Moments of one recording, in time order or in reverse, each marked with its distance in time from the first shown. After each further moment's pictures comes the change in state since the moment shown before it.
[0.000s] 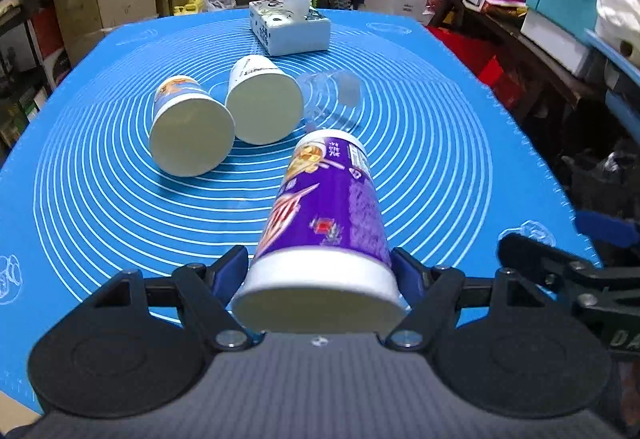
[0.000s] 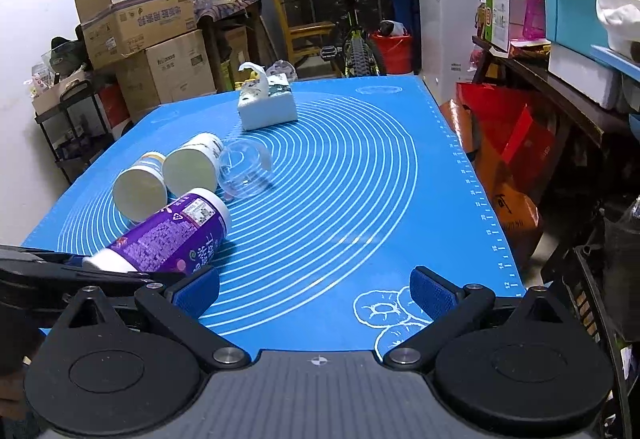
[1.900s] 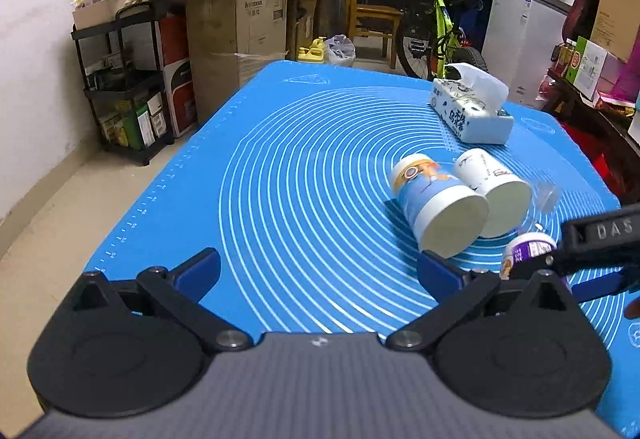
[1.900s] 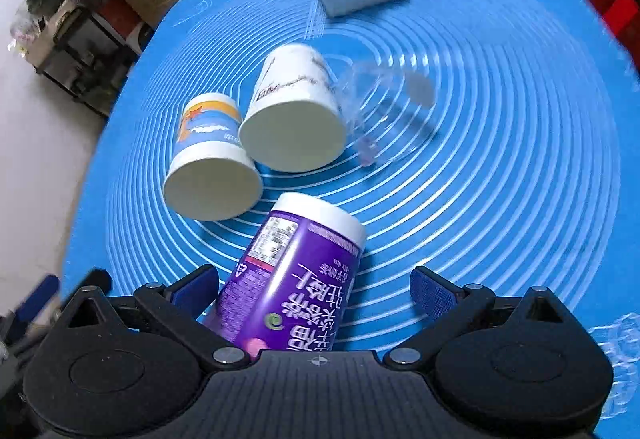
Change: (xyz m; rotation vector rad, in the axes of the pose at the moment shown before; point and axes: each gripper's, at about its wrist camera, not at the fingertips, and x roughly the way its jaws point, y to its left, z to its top) left arm -0.040 0.151 0.008 -0.204 -0.176 0.226; right arm 0.141 0.096 0.081 0.157 0.528 0.169
